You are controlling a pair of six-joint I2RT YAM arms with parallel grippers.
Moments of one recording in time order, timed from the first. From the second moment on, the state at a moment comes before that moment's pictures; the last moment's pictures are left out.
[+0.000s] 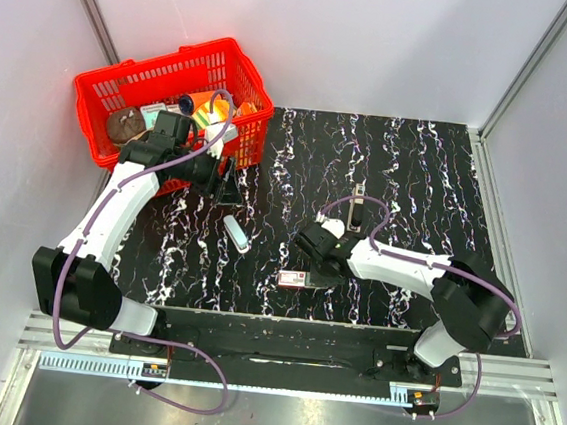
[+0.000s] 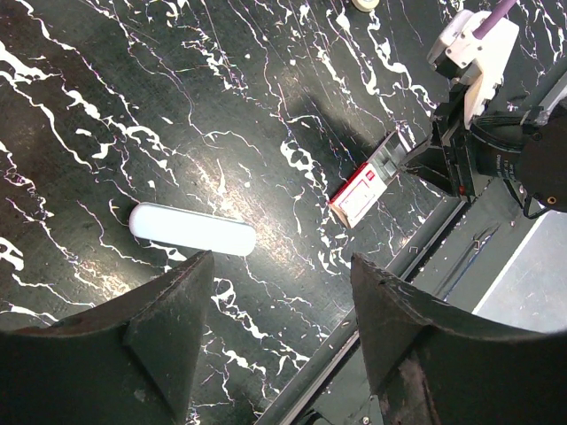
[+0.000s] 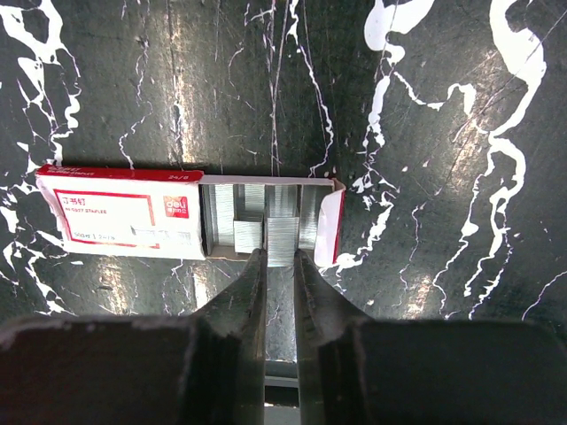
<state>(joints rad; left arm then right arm) -0.17 1.39 1.32 -0.87 0.68 0.16 0.95 1.59 0.93 -0.61 0.23 0.87</state>
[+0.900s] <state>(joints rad) -0.18 1.37 1.32 -0.87 0.68 0.16 0.95 1.58 0.93 -0.62 0.23 0.87</state>
